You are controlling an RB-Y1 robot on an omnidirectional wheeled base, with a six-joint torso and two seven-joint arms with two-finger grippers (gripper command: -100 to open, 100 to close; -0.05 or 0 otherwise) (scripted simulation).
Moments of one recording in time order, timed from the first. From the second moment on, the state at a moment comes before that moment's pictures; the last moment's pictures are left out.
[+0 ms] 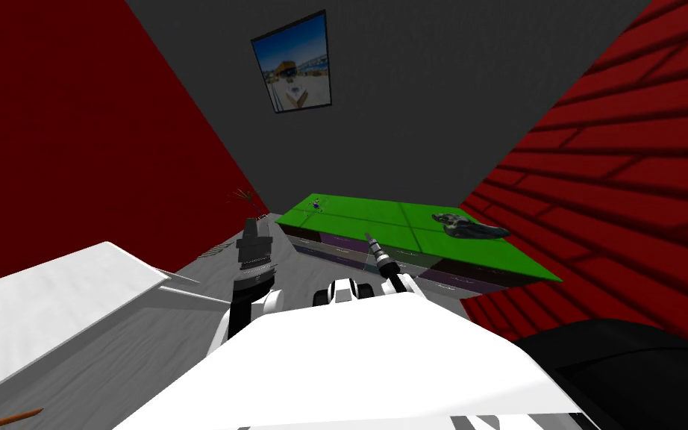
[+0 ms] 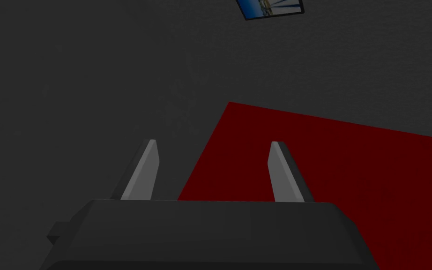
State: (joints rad) left arm 0.53 0.00 0.01 -2.27 -0.09 -0.51 -0.09; right arm 0.46 -0.14 0.20 -1.95 0.42 0.00 0.13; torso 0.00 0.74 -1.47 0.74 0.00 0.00
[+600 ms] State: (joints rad) left arm 0.53 0.00 0.01 -2.27 -0.09 -0.51 -0.09; right arm 0.43 -0.14 0.27 -1.80 0.59 0.17 0.13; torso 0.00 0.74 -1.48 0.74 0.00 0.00
